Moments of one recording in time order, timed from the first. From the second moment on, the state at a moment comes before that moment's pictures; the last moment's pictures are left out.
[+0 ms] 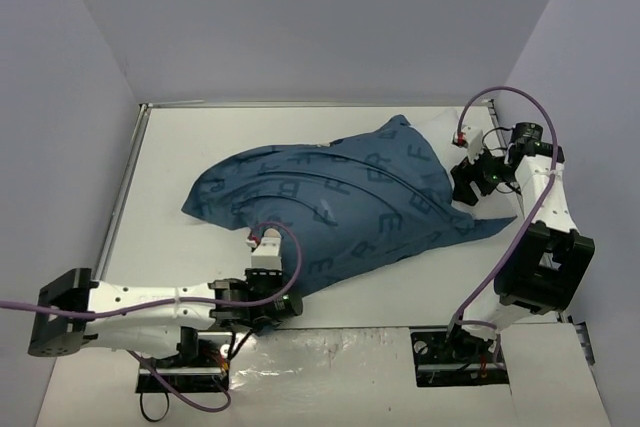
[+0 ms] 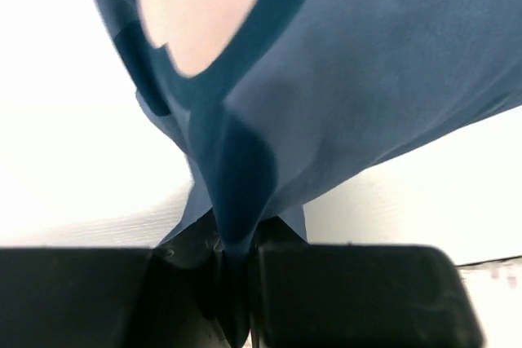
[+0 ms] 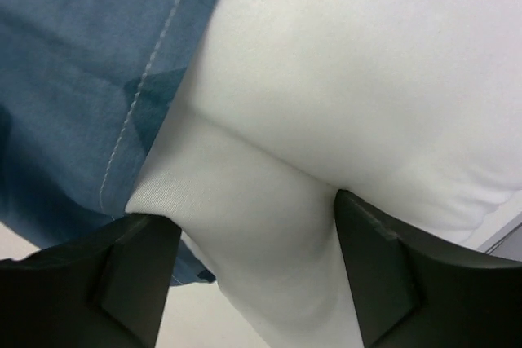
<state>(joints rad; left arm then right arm) -1.39 1.13 0.62 -0.64 -0.74 -1.22 -0.32 1.57 1.28 -0.92 -0.60 -1.04</state>
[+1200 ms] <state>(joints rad) -0.53 0.87 0.70 -0.59 -0.39 -0.80 0.04 1.39 1.02 -0.63 -0.23 -0.37</state>
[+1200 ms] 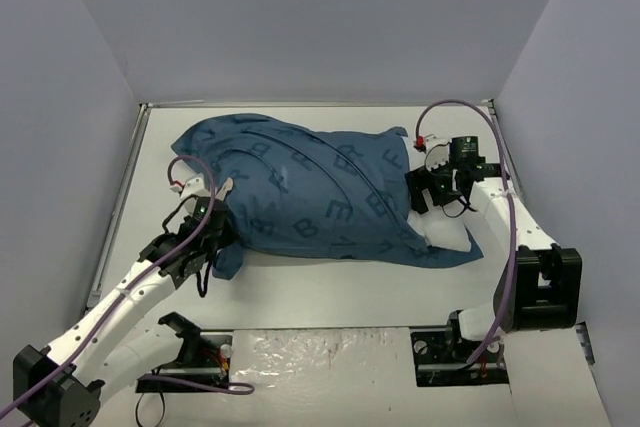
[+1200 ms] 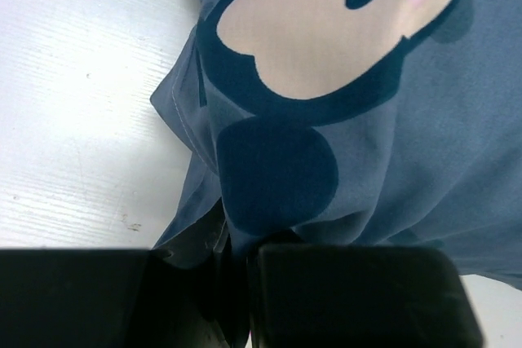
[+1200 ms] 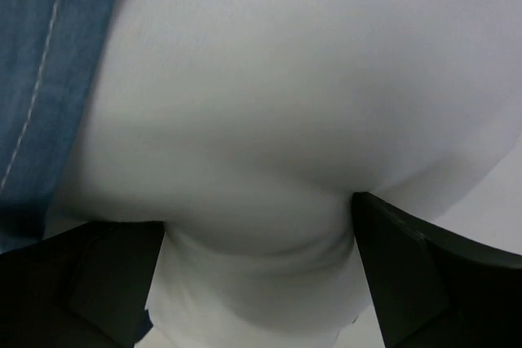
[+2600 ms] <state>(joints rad) -0.06 1.08 0.86 -0.33 0.15 -0.50 -0.40 1.69 1.38 -0.62 -0.52 -0.61</state>
